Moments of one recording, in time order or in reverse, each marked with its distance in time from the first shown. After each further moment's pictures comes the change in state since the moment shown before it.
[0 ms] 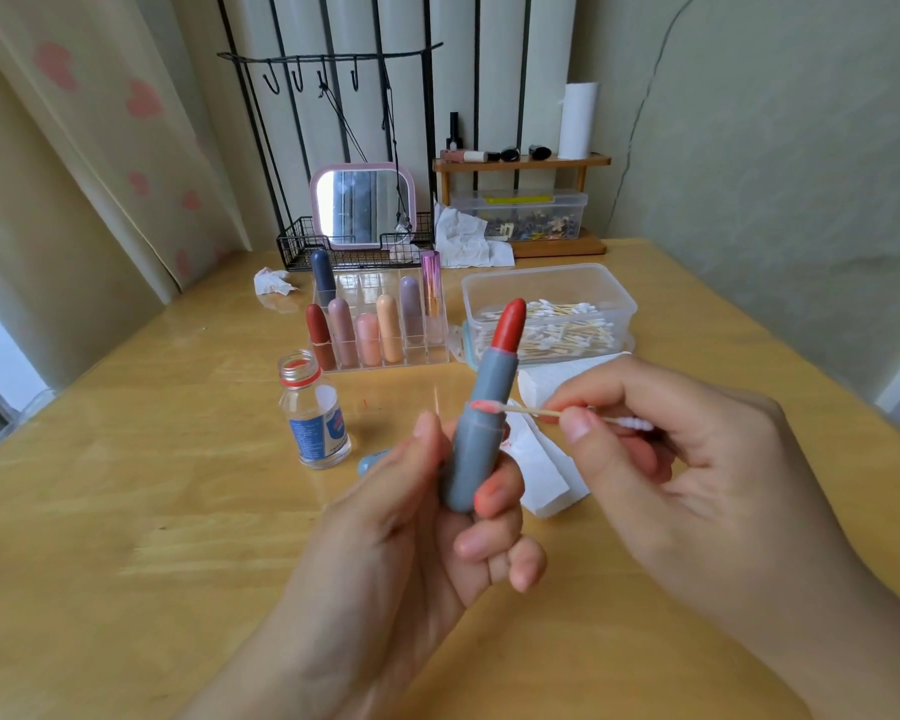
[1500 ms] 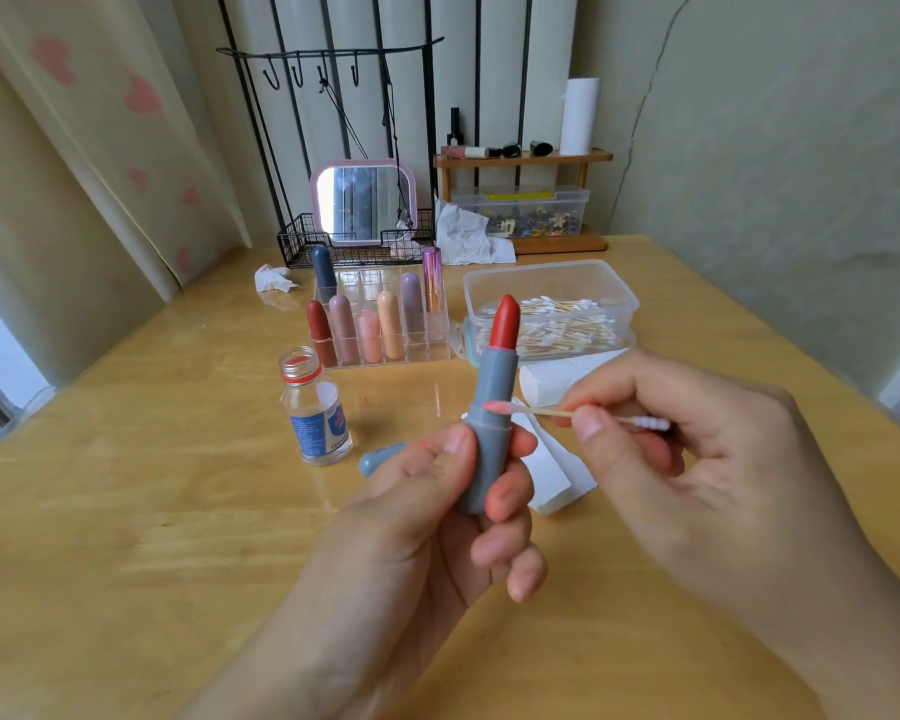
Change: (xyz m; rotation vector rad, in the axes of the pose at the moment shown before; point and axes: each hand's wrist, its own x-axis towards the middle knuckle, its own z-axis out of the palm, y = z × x) left_hand -0.001 -0.002 0.002 0.174 0.052 0.008; right_hand 0.001 -0.001 -0.003 0.017 -0.005 0.016
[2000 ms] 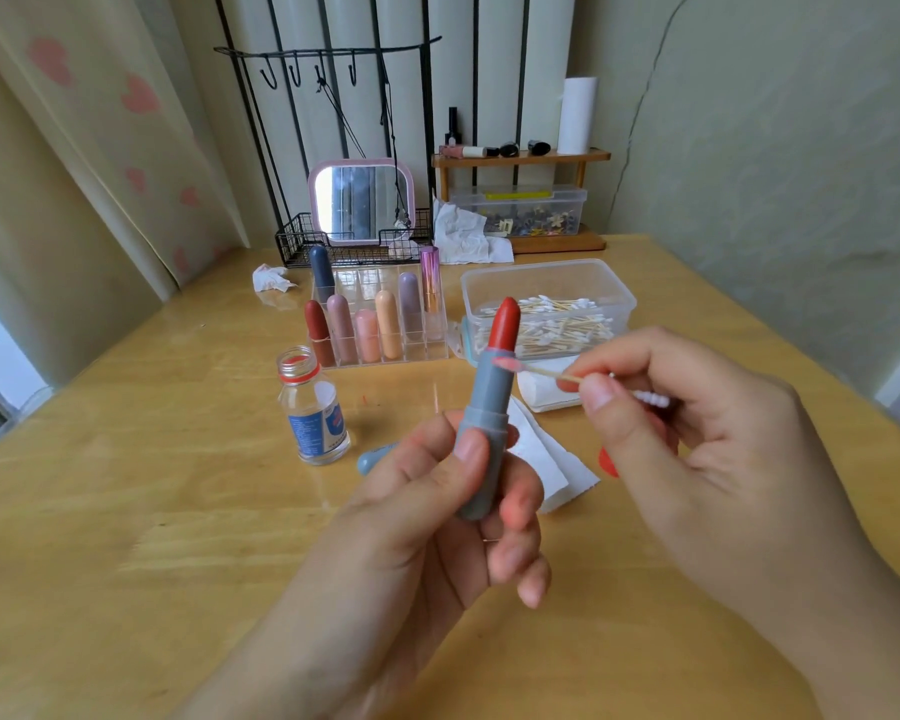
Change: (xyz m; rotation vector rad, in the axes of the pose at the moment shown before) left_hand -0.002 0.001 0.002 0.013 -0.013 0.020; right_hand 0.001 0.002 0.000 0.043 0.026 0.049
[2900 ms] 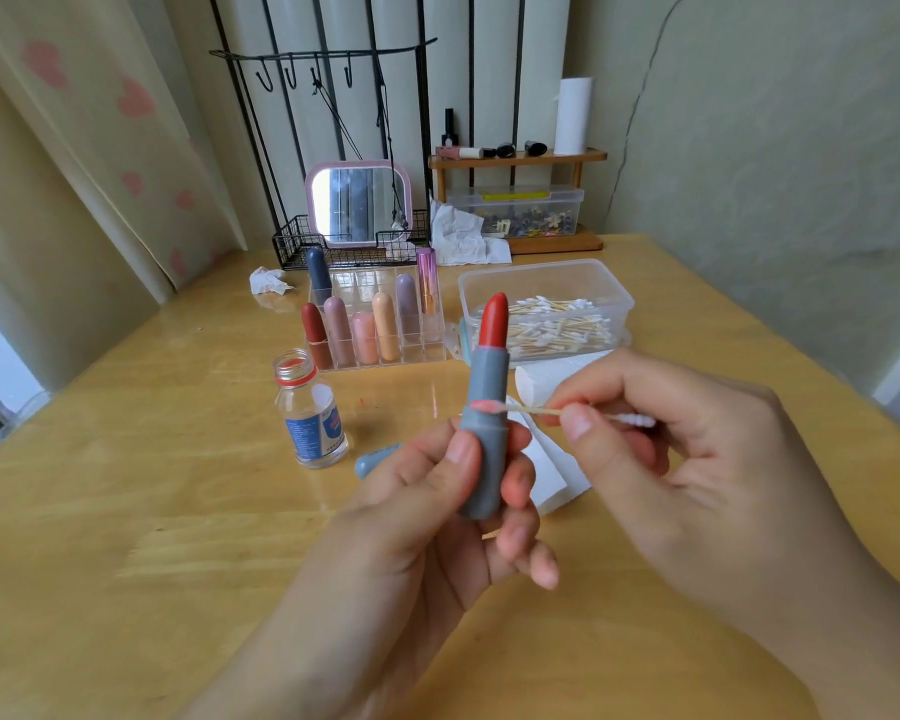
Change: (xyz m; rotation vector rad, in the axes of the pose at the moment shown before) left_hand 0.003 -0.003 -0.003 0.005 -0.005 0.021; right_hand 0.000 -0.002 0.001 -0.015 -0.043 -0.035
